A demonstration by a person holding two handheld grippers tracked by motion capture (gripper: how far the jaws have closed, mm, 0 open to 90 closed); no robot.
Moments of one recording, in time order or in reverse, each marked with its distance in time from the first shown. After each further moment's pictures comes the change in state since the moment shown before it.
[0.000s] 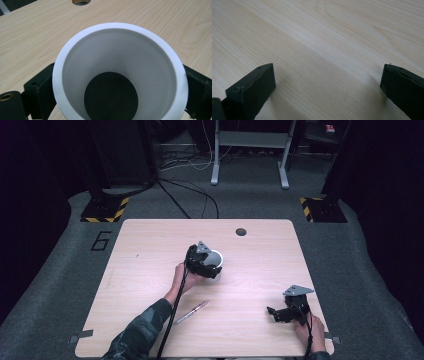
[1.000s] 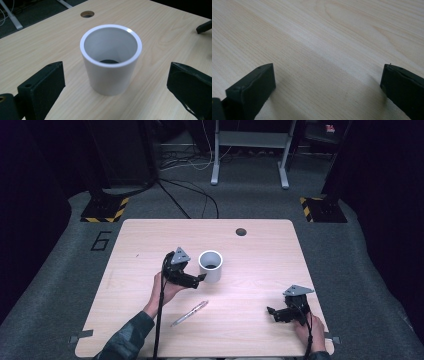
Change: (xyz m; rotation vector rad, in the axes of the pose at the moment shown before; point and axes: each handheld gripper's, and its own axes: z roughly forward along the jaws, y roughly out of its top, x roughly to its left) left arm -0.005 -0.031 -0.090 -0.096 0.016 0.016; right arm 0.000 0.000 0.000 0.000 0.000 0.000
